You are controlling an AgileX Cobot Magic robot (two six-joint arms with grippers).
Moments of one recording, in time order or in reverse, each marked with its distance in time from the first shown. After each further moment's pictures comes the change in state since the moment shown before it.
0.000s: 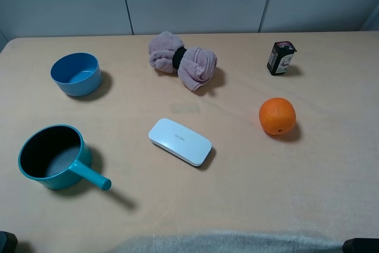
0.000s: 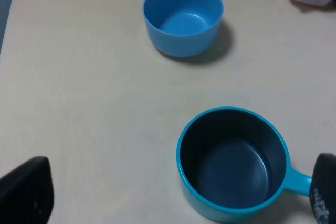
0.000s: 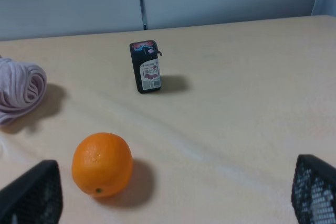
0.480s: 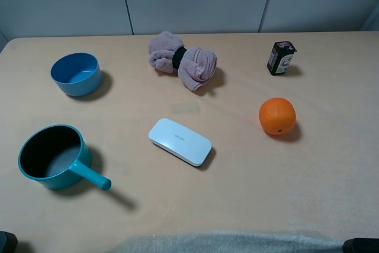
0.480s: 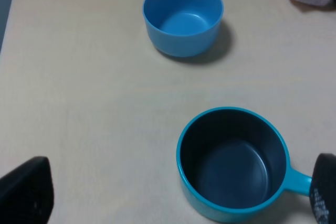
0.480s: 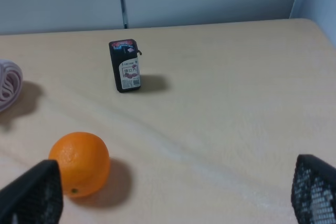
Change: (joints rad) left arm 0.000 0.000 0.000 0.000 0.000 0.000; right arm 0.000 0.000 0.000 -0.061 0.000 0.000
